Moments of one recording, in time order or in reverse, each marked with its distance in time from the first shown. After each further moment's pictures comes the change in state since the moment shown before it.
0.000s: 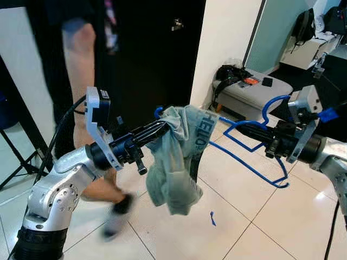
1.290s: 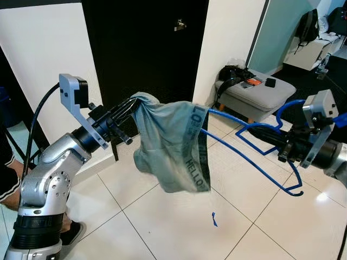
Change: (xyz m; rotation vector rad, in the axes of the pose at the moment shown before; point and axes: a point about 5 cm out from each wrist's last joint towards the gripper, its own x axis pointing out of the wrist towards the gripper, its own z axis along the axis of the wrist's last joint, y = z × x) left arm -0.016 0.038 0.015 0.080 -0.068 0.286; right arm -0.024 -0.013 0.001 -0.032 0.029 -0.145
